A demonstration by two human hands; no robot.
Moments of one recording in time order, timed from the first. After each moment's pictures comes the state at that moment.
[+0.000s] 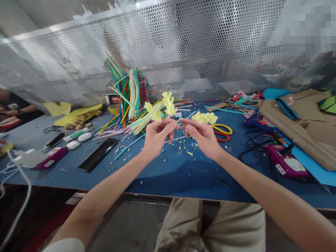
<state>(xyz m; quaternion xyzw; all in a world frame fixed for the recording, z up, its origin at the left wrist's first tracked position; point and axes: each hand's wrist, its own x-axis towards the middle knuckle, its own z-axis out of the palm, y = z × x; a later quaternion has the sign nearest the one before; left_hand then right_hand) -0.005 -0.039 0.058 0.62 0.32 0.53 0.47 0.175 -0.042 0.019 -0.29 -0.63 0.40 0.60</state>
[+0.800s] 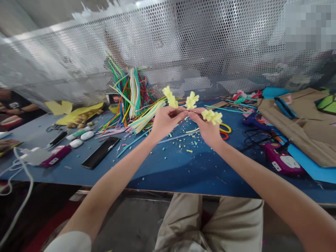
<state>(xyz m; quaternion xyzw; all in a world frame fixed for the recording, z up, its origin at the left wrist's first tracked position) 0.017 -0.003 0.082 0.77 0.33 0.47 0.29 0.185 -0.005 0.021 -0.36 -0.59 0.24 0.68</state>
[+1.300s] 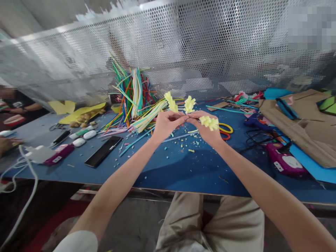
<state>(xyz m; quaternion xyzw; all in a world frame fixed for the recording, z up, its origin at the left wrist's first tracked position) 0.005 0.000 0.064 0.73 0.32 0.48 0.36 0.181 -0.011 0.028 -0.37 -0.65 0.16 0.65</state>
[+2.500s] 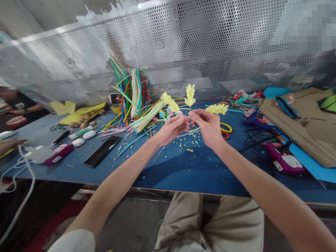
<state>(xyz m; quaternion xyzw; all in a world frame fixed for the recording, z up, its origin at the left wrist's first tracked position) 0.015 0.001 0.041 0.56 0.19 0.39 0.71 0.178 -0.025 0.037 -0.32 -0.50 0.39 0.70</state>
